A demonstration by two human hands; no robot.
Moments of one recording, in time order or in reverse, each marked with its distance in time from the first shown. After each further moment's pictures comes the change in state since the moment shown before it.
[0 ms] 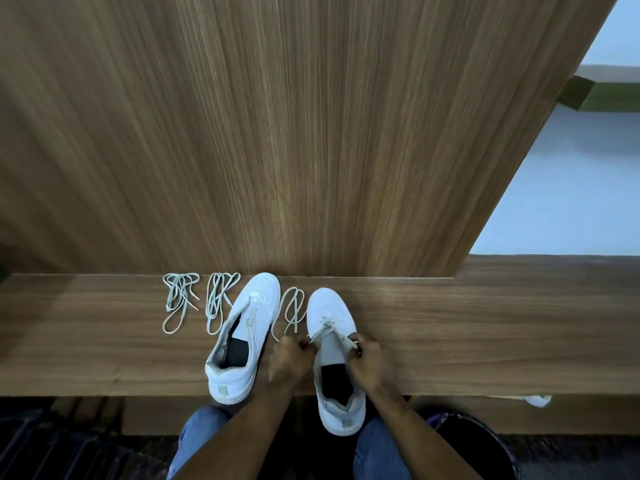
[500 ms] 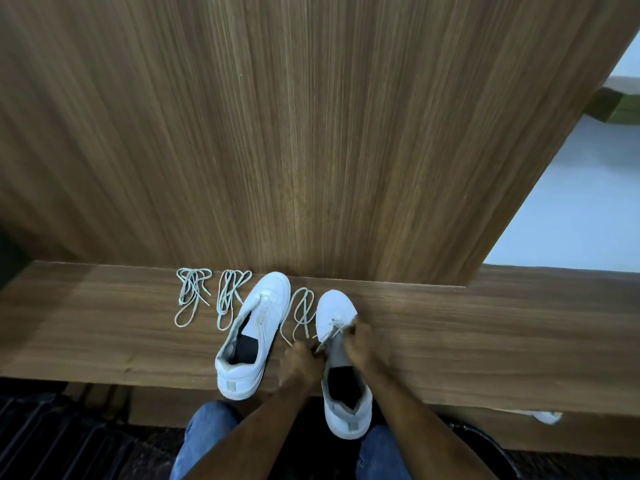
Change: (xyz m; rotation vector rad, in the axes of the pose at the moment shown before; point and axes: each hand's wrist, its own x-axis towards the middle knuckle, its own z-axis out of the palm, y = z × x) left_hand -0.008 -0.003 0.005 0.078 0.001 -0.051; right_hand 0.028 -0.039 0.004 -0.175 -0.012 0.031
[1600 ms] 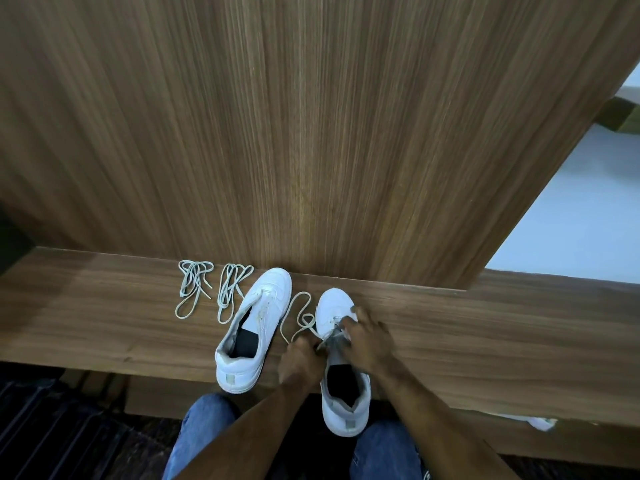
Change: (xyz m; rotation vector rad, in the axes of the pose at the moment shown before) left_hand -0.009 0.006 -0.003 0.005 0.017 0.042; right_hand 0.003 0.012 -0.013 -0.408 -0.039 -0.460
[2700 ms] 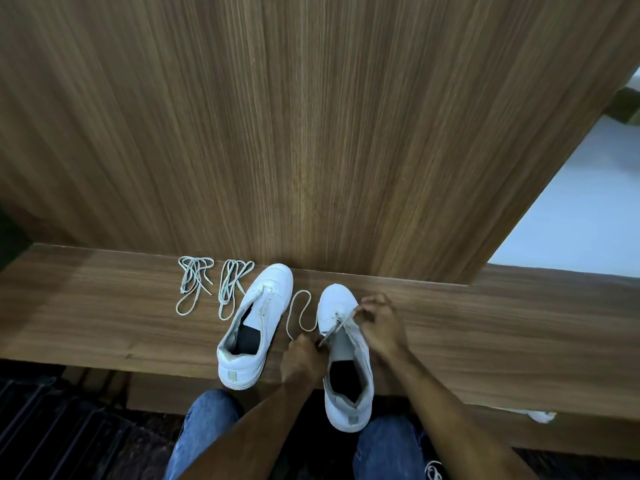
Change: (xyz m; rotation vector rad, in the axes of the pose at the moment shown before) left_hand -0.002 0.001 0.002 -0.016 -0.023 -0.076; right_hand 0.006 0.011 -0.013 0.515 0.234 0.186
